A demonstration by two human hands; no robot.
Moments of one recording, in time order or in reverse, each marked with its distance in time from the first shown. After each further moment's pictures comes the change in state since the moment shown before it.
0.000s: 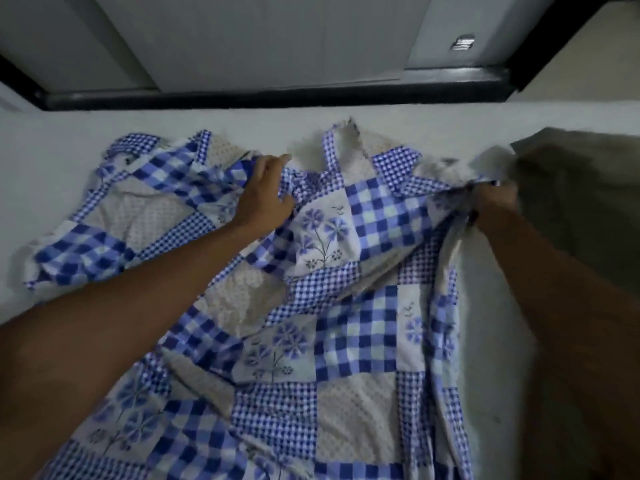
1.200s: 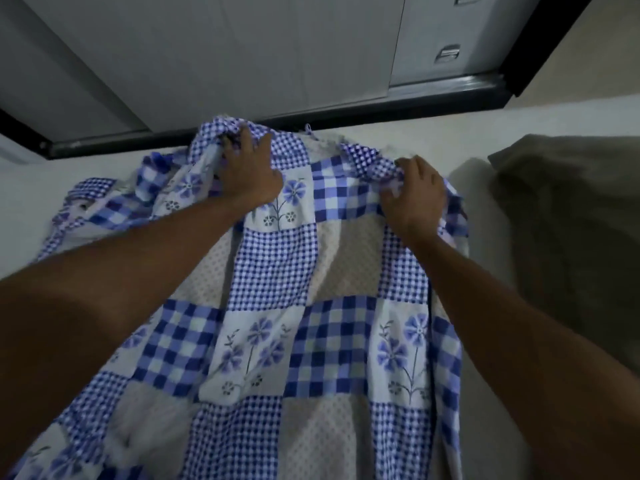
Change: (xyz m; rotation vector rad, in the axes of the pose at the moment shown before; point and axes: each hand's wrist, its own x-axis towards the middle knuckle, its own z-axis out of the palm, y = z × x) left_hand 0.126 0.071 0.032 0.525 -0.062 -0.287; right_hand 0.006 -0.028 0.039 -0.259 -0.026 -0.558
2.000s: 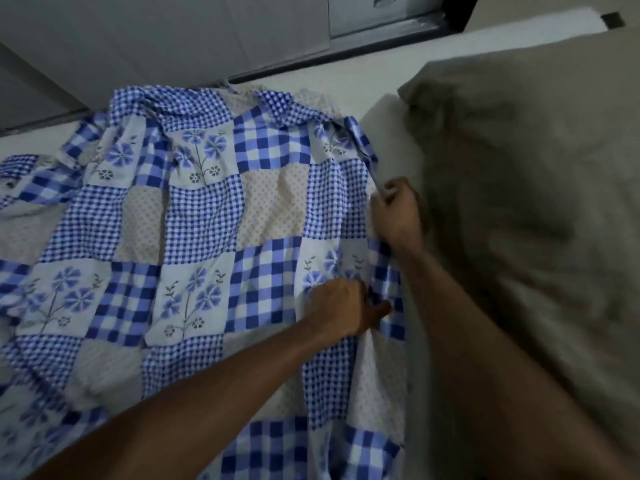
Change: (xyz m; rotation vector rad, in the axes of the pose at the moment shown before) left_hand -0.300 0.192 0.127 -0.150 -0.393 0.446; right_hand -0.116 0.102 -0.071 0.267 -0.090 0.431
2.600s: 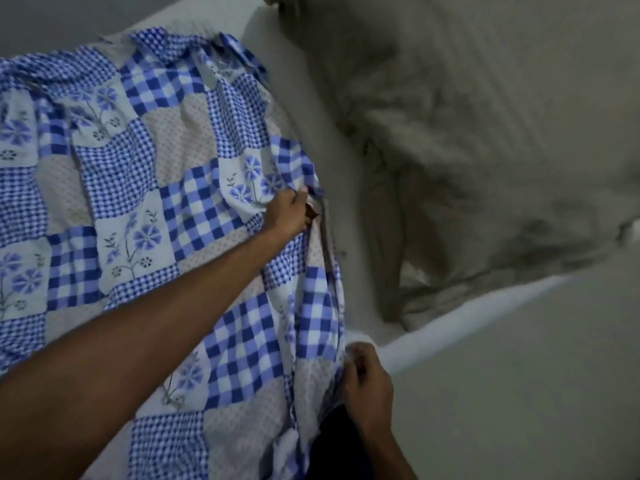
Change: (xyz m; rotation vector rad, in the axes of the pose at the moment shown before) left_hand -0.025 0.015 0.054 -0.624 0.006 -0.231; right_hand -0.451 0.177 -0.030 0.166 -0.090 0.518
